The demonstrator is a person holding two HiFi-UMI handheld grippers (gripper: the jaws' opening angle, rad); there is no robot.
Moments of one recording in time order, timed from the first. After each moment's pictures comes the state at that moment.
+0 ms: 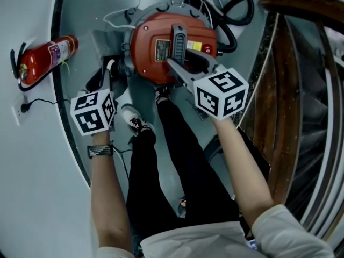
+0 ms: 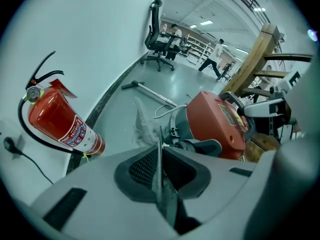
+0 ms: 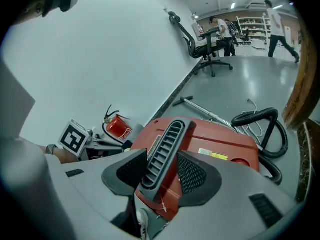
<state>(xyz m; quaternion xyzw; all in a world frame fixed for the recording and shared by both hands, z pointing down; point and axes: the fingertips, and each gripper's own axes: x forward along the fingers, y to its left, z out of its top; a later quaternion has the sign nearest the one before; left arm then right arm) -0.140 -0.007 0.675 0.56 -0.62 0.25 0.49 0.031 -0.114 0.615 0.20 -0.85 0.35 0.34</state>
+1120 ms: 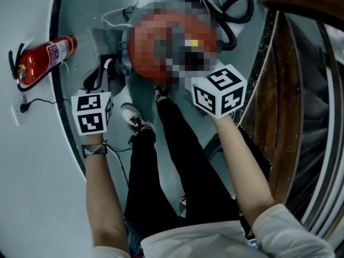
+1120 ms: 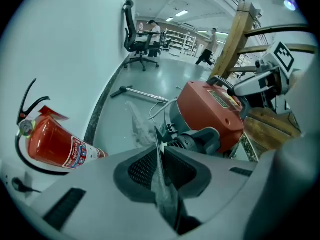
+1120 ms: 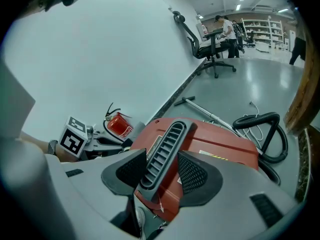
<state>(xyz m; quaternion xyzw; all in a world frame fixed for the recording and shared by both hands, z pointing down) -0.138 -0.008 0.676 0.62 -0.58 0.33 0.42 0.029 -0.115 0.615 0.19 -0.85 0.33 0.35</state>
